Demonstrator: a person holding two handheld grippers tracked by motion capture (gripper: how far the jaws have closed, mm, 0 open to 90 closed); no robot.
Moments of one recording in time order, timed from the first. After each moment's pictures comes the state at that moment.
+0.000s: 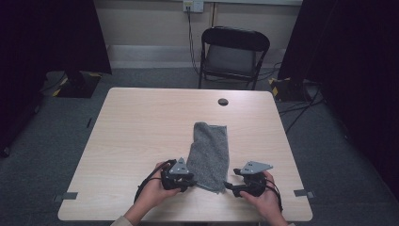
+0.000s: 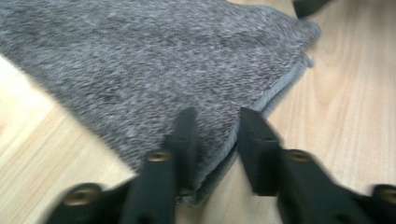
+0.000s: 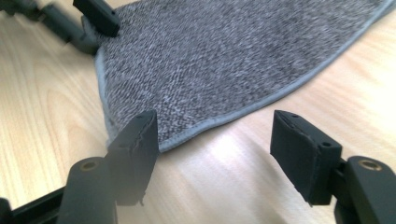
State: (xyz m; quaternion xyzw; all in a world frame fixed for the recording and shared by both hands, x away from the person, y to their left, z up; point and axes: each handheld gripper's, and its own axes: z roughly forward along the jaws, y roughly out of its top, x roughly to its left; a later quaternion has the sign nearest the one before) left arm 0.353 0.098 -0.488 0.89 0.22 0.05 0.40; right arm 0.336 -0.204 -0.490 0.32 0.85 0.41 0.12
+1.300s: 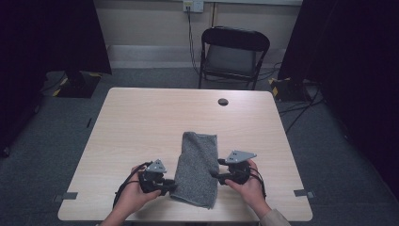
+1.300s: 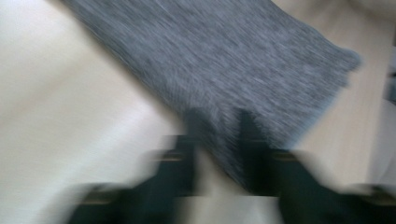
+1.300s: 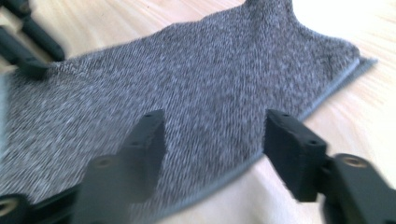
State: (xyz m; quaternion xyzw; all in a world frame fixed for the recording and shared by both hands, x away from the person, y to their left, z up) left arm 0.341 0.155 -0.471 0.86 0.32 0.05 0.38; right arm 0.373 -0.159 -0.483 0.29 0.84 0.44 0.12
